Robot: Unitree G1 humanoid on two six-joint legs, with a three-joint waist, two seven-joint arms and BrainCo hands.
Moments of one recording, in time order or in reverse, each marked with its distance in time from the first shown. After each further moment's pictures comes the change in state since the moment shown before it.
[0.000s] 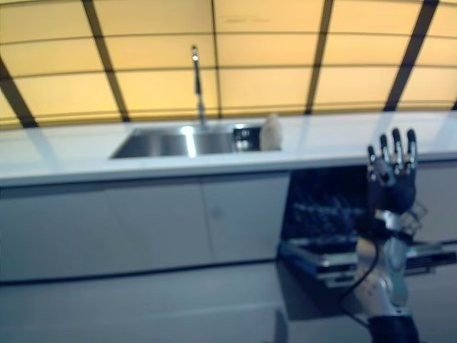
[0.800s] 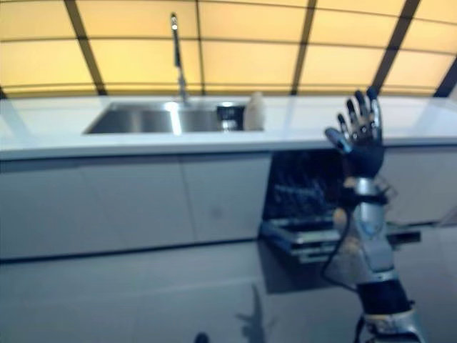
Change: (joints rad) left arm 0.013 0.012 -0.010 0.133 0.029 -0.033 -0.015; right arm -0.236 -0.072 0.154 0.025 -0.194 0.088 -0.073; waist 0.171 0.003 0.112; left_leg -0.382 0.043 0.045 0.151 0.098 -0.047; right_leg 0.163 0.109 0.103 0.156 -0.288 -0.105
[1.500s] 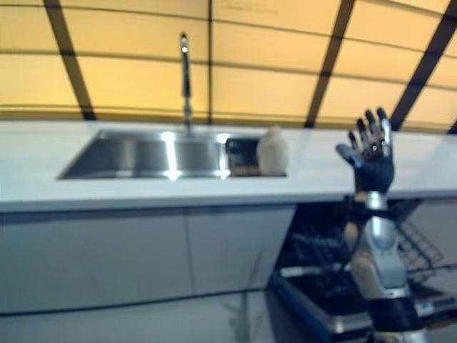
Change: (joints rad) left arm -0.113 0.043 -0.027 -0.056 0.040 0.005 -0.016; right arm 0.123 0.004 -0.069 -0.007 -0.008 0.021 -0.039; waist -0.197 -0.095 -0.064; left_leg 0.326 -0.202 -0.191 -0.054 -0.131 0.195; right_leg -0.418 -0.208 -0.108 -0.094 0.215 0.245
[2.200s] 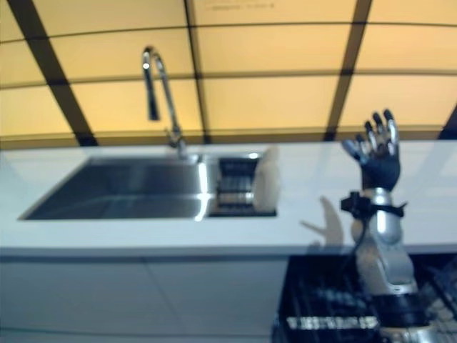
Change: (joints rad) left arm 0.049 -0.057 0.023 0.057 0.039 -0.052 -0.037; right arm -0.023 -0.040 -0.019 0.009 0.002 0.065 -0.036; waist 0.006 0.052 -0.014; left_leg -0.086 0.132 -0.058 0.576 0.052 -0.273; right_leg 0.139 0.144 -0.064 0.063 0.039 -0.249
